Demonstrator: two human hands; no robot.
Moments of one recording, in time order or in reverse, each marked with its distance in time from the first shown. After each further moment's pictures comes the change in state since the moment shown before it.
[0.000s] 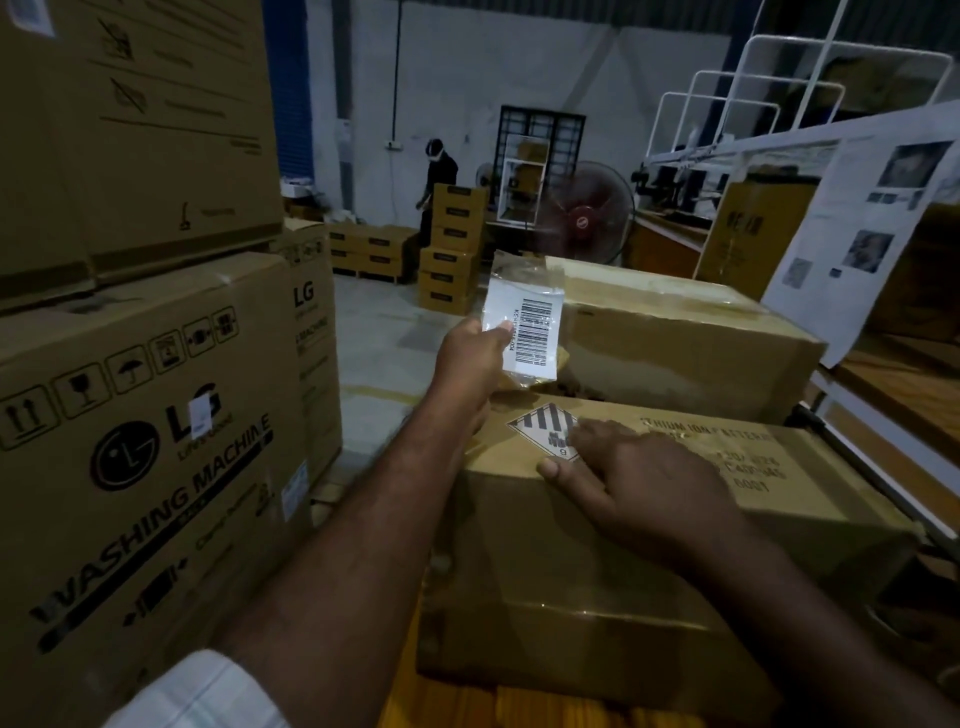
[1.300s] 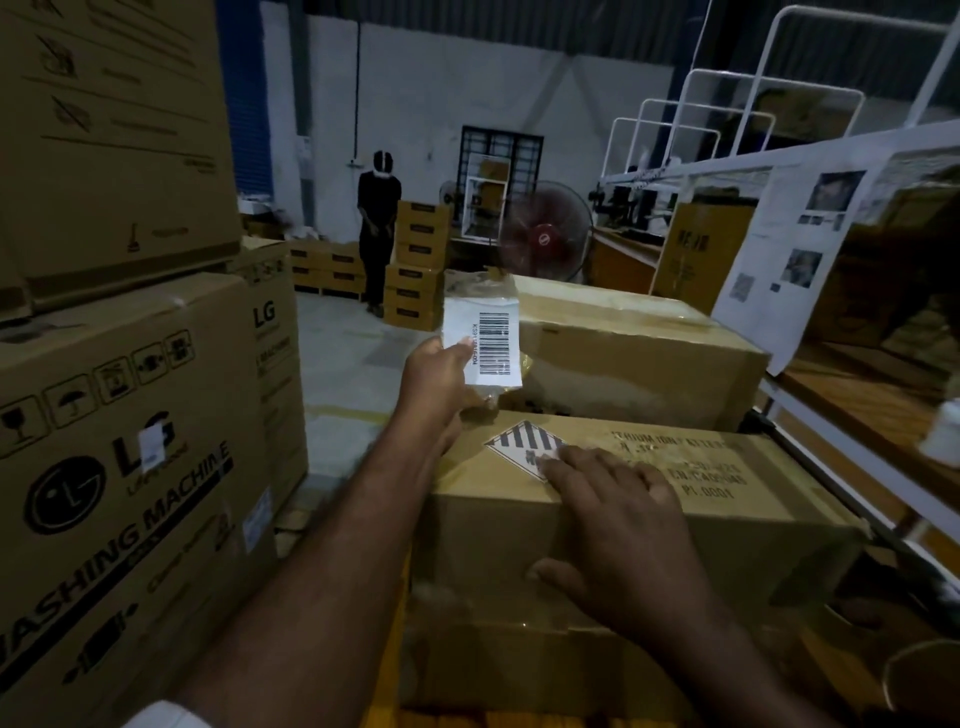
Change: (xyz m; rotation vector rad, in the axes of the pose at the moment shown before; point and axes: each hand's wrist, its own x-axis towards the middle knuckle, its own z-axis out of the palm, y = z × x) left_hand 0.002 0.001 0.000 -0.137 -0.002 -0.046; right_hand -0.026 0.004 0.042 -0.021 0.148 0.024
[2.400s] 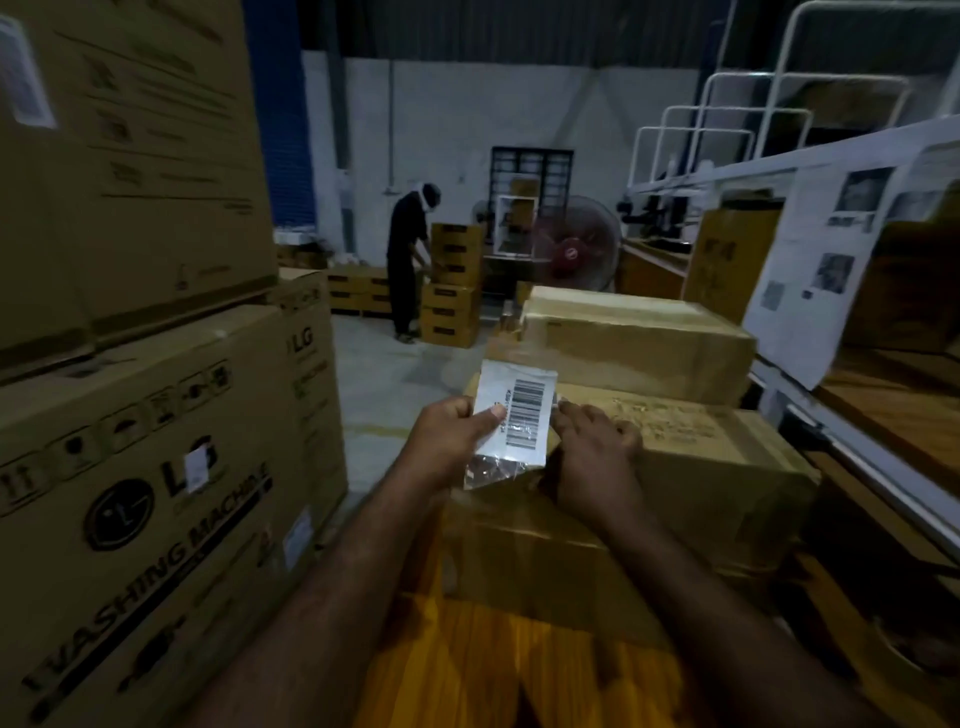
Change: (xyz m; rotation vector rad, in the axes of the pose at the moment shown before) left_hand -0.017 -0.020 -0.014 0.320 -0.135 -0.015; right_hand 0.117 0.037 0.053 0.060 0.074 0.125
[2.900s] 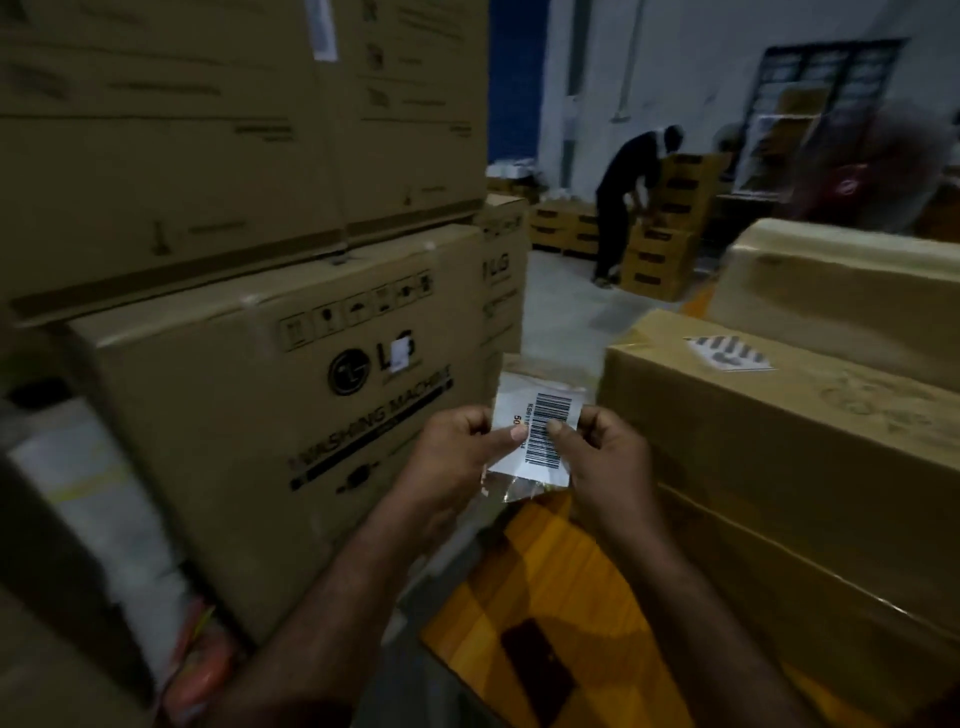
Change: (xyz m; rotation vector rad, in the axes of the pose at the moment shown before) left_hand -0.115 -0.054 -0.065 0.007 0.387 -0.070; right_hand -0.068 -0.106 0.012 1.572 -0.365 0.128
